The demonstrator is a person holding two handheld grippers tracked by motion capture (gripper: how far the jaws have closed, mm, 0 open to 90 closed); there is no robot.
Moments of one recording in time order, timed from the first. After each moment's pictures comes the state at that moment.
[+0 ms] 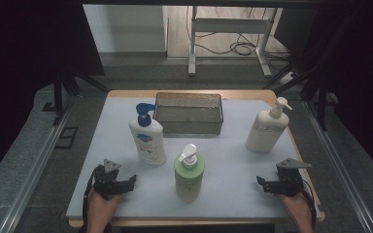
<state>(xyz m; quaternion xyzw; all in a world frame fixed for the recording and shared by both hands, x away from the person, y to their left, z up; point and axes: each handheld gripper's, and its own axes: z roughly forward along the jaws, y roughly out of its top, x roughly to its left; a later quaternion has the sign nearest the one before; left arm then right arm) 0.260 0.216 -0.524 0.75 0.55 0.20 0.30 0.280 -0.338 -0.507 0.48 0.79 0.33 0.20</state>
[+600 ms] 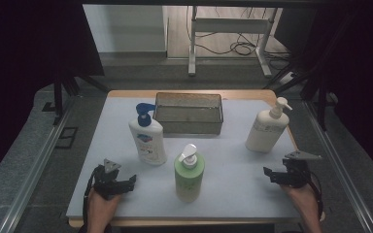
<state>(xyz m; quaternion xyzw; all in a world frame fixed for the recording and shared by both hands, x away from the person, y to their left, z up) 0.260 0.216 -0.524 0.75 0.55 0.20 0.30 0.297 -0.357 -0.489 0.51 0.77 0.33 0.21</state>
